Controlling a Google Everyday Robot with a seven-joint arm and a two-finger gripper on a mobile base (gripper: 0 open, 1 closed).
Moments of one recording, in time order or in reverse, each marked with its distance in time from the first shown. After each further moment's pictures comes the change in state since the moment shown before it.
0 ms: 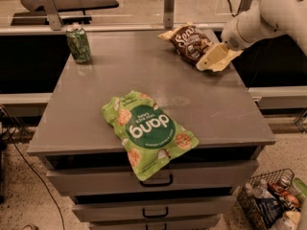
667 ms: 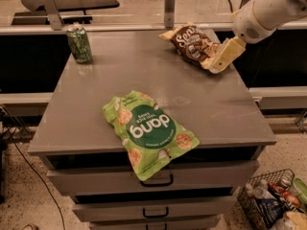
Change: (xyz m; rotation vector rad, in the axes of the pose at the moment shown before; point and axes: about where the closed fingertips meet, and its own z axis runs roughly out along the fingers) arm -0.012 0.037 -0.077 -0.110 0.064 -0.175
